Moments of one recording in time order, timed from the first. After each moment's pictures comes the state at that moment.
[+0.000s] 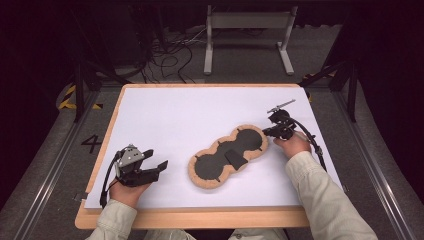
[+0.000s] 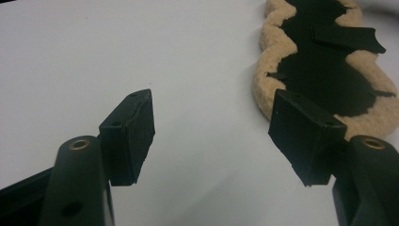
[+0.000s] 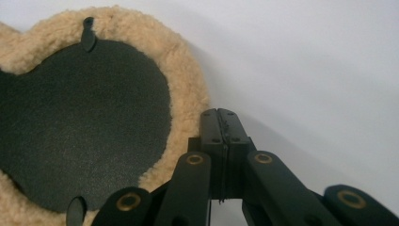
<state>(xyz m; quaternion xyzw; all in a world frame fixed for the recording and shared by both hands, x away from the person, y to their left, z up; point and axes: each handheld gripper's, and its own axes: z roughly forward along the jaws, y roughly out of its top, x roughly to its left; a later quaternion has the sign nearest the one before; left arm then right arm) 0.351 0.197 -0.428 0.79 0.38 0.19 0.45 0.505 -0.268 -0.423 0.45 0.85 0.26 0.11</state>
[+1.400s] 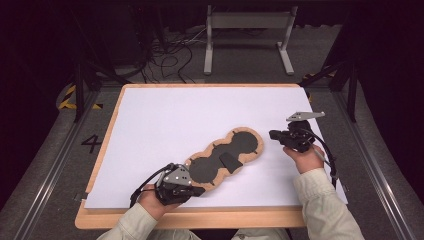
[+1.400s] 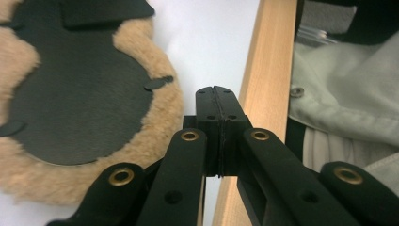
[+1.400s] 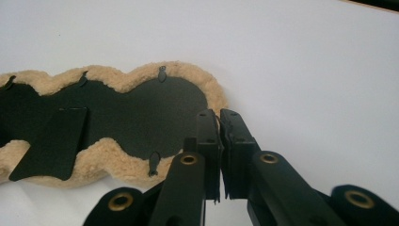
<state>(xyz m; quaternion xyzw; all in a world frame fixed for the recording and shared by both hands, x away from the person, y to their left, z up) 0.323 0.099 -0.419 0.91 0.12 0.00 0.40 0.427 -0.291 -0.381 0.42 0.80 0.39 0.16</state>
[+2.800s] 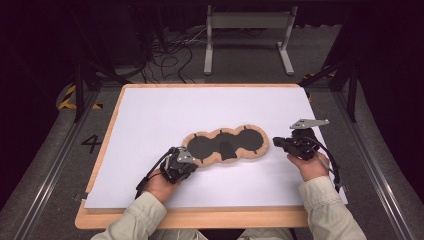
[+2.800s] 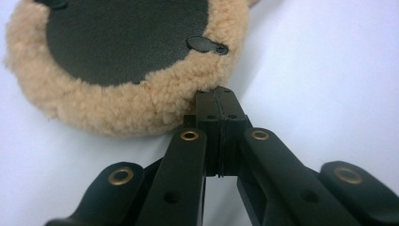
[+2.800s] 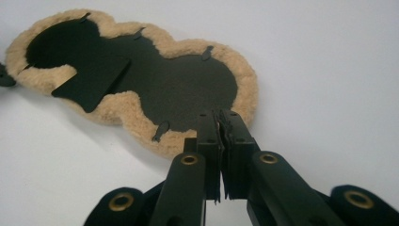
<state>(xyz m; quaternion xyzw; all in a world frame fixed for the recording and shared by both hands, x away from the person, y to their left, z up) 0.385 0.096 -0.452 0.90 0.26 0.12 0.33 0.407 -0.297 -0.387 0.42 0.81 0.38 0.16</state>
